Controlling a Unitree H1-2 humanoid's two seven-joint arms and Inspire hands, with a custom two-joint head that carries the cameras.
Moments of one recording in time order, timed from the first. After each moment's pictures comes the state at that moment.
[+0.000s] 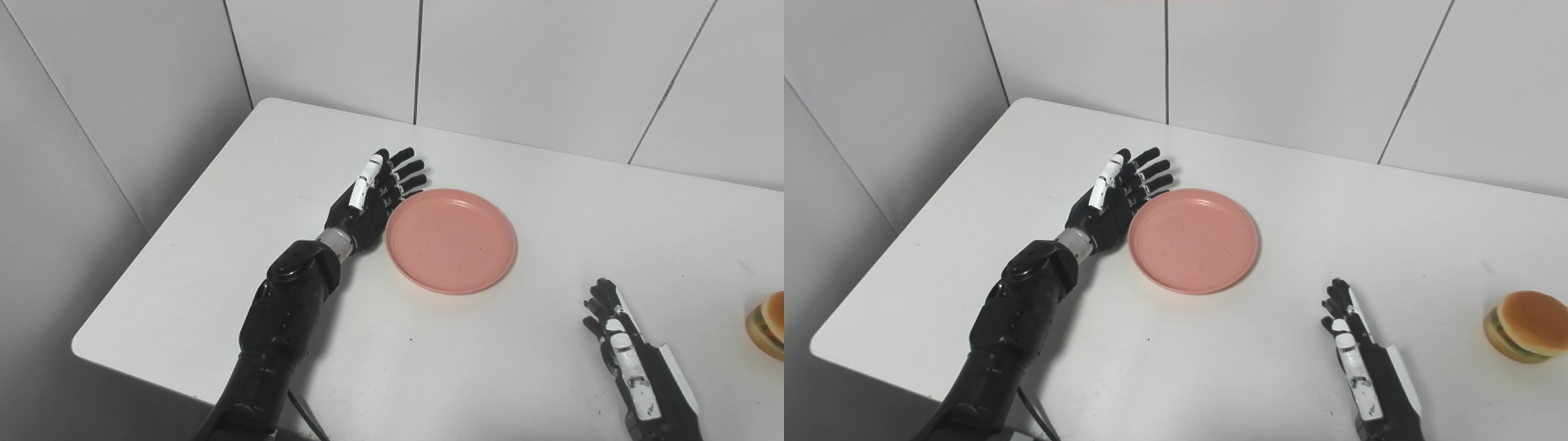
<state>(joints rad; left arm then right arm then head) -0.45 0.12 0.13 0.26 -0.44 0.33 -0.20 0.01 -0.13 0.11 -0.25 0.04 0.13 0.23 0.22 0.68</state>
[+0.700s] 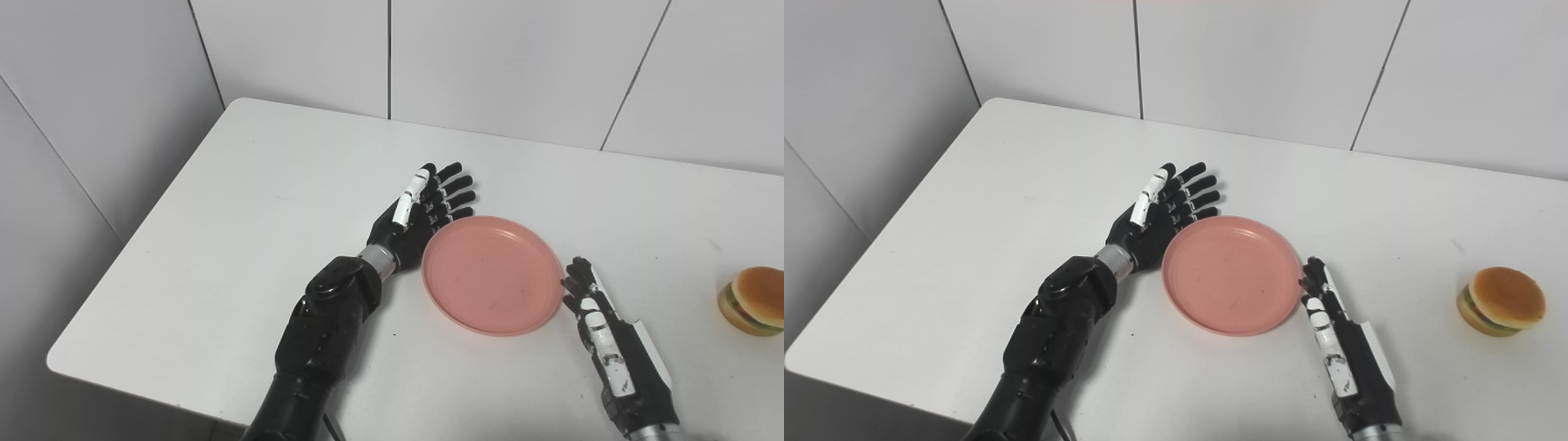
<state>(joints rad) -0.45 -0.01 0.03 0.21 -0.41 0.38 -0.17 0.01 -0.11 0.13 -0.28 0.01 0.13 0.21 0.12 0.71</state>
